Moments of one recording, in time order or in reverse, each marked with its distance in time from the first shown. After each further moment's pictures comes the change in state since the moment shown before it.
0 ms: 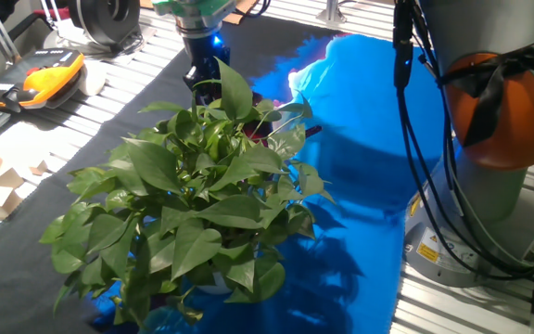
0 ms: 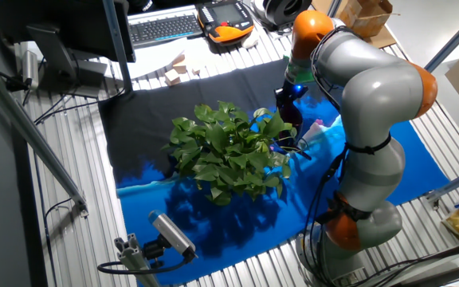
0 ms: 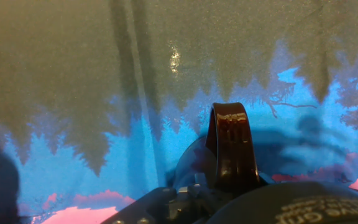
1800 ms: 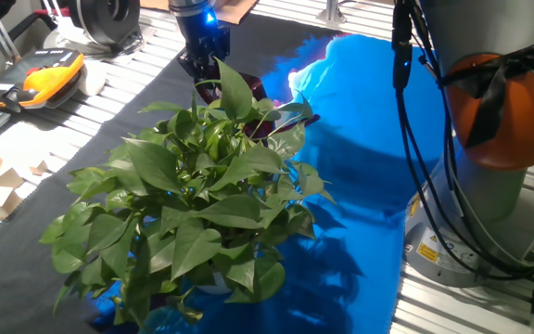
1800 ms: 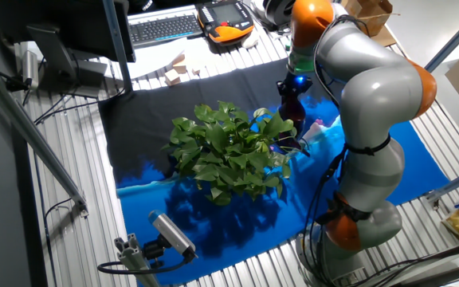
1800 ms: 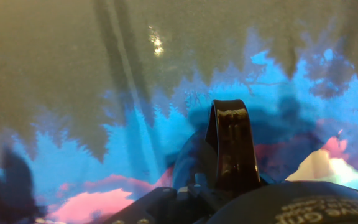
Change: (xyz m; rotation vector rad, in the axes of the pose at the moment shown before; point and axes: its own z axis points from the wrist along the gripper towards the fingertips) arm 0.010 -0.002 -0.046 0.008 0.075 0.143
